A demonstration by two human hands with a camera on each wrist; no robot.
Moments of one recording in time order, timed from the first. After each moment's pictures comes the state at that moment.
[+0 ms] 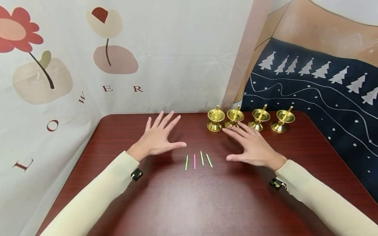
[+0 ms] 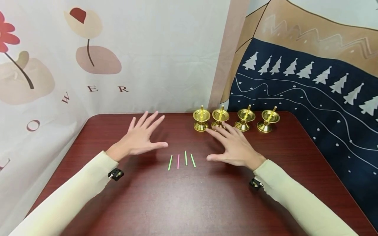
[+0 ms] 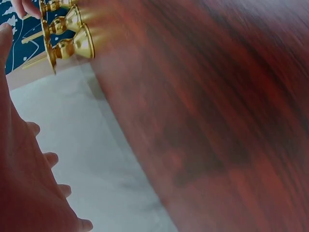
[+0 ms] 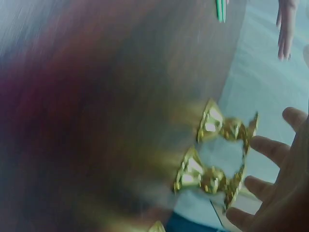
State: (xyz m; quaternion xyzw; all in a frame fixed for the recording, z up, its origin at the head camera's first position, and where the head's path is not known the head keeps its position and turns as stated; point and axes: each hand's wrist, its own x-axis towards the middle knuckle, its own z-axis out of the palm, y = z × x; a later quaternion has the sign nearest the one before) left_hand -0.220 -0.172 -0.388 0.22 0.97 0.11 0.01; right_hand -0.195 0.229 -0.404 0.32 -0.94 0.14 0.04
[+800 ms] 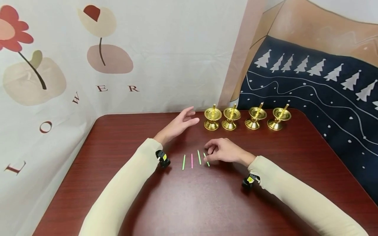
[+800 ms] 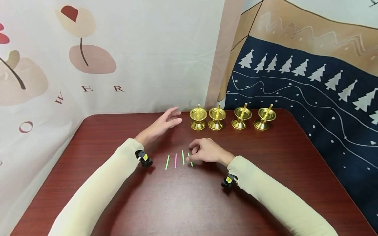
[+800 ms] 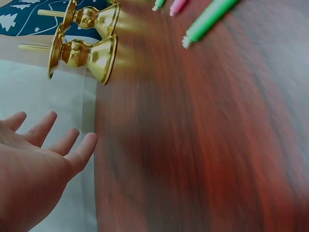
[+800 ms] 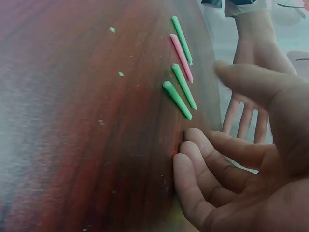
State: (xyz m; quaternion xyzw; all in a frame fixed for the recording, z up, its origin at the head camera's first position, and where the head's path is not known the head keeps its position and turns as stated) left_hand -0.281 -0.103 -0.410 0.18 0.78 0.58 0.14; right_hand -0.207 0.155 -0.422 0.25 -0.88 0.37 -0.16
